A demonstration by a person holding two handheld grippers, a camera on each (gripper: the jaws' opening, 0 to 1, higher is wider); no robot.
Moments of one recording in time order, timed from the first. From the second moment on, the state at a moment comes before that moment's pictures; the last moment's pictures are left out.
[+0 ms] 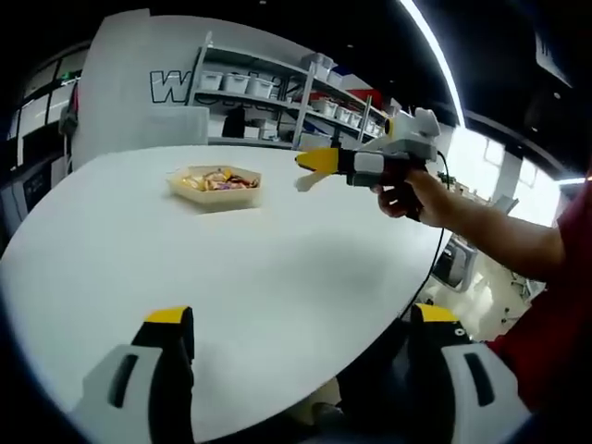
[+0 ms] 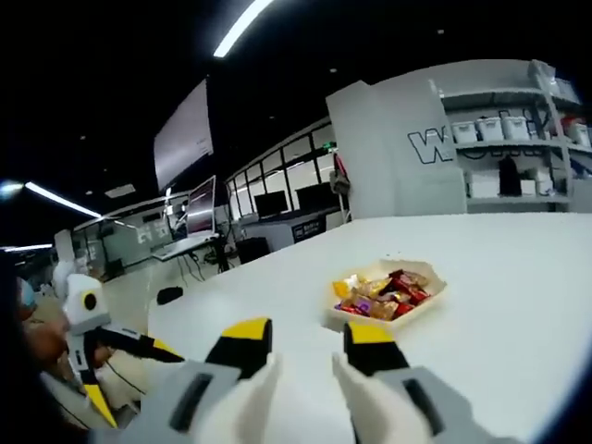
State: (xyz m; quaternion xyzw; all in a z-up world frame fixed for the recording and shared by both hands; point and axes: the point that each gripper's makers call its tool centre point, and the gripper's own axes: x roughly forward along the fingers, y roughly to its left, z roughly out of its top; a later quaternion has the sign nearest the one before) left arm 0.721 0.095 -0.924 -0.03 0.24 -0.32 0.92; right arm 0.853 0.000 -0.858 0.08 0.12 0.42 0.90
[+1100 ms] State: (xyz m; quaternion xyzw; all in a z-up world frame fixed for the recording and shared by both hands) left arm 0.741 0.052 -0.897 0.01 0.17 -0.44 0.88; right arm 0.769 0.051 -0.861 0.09 0.09 0.55 0.82
